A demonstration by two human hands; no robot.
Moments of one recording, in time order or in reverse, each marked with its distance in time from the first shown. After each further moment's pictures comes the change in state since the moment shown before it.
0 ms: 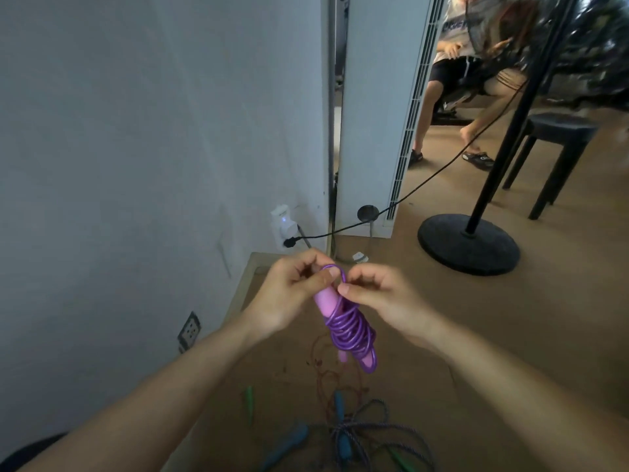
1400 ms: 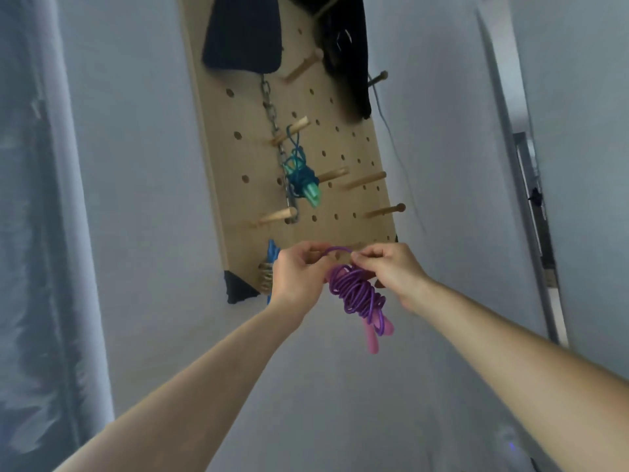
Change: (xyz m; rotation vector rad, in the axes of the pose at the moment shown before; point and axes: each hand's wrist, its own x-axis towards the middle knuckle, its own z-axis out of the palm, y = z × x) left_hand -0.056 0.353 -0.221 0.484 0.982 0.156; right_hand 0.110 -0.394 0.156 0.145 -0.115 -0.478
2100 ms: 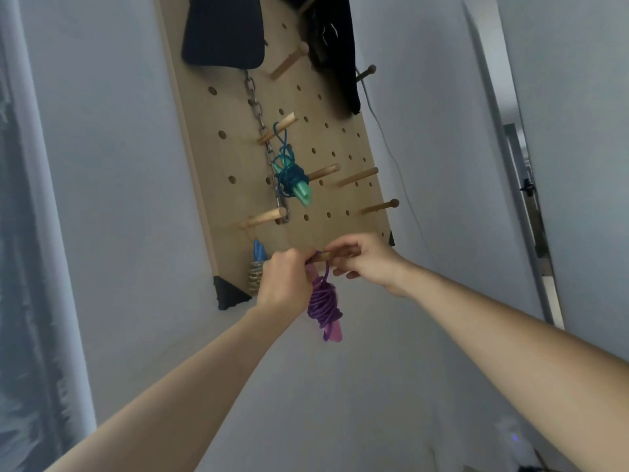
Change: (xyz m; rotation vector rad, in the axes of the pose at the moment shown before) left_hand 0.019 -0.015 -0.008 0.797 -0.104 0.317; right_hand 0.033 0.010 0.005 -0.163 -0.205 -0.099
